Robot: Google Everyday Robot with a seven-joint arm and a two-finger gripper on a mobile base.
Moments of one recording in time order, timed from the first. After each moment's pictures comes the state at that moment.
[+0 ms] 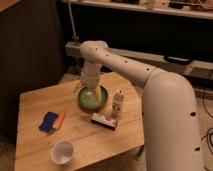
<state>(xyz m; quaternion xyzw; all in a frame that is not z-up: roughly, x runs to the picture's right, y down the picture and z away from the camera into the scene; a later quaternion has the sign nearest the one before) -0.098 0.038 0.756 -0.33 -0.34 -0.44 0.76</state>
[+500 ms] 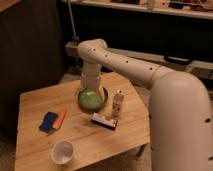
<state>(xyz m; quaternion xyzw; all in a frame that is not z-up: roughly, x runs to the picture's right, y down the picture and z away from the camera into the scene) -0.069 0.039 0.725 -0.28 -0.33 -0.59 0.68</state>
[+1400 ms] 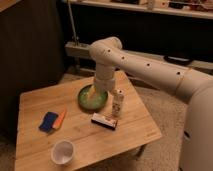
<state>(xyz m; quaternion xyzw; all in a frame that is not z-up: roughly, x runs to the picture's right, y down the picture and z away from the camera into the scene) -0.021 0.050 0.678 -0.19 -0.34 -0.71 0.59</state>
